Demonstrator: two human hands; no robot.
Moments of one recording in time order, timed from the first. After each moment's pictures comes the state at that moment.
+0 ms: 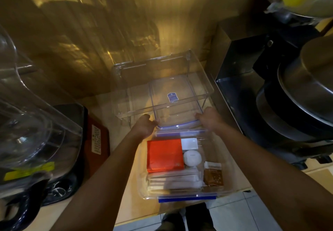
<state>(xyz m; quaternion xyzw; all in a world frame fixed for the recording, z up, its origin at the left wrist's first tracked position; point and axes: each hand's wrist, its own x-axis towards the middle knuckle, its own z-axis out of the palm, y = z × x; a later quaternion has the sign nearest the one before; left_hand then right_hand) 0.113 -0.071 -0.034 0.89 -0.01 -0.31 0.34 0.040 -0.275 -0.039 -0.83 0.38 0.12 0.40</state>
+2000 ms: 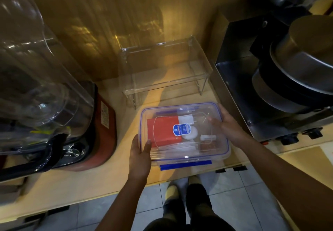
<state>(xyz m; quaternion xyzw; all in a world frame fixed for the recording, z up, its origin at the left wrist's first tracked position) -0.054 0.002 -0.039 0.76 0.07 -0.14 0.63 -0.079 -0.268 -0.031 -0.70 0.28 0.06 0.65</state>
